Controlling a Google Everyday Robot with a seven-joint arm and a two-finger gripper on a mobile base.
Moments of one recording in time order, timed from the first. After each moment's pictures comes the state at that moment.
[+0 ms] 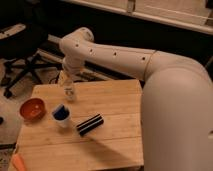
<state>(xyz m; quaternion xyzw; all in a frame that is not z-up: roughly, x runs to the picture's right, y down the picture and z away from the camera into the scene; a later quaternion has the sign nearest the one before) -0.168 -0.093 0.749 -0.24 -0.07 0.41 0.88</state>
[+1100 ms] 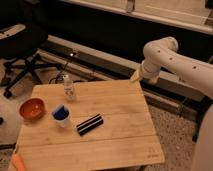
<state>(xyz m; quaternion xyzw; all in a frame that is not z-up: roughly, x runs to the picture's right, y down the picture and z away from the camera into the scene) 0.208 -0.022 0.767 -0.17 0.15 0.68 0.69</state>
